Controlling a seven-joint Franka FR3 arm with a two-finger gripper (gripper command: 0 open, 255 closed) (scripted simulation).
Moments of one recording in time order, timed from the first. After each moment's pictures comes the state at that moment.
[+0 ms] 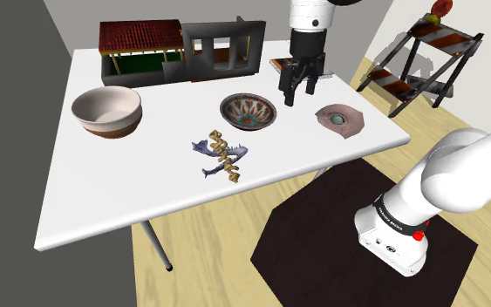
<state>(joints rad) 0.12 -0.38 0.22 -2.24 0.12 1.66 0.19</state>
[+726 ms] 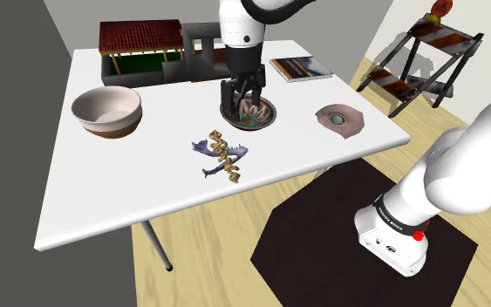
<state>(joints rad) 0.21 -0.01 0.35 -1.95 0.09 1.74 0.23</state>
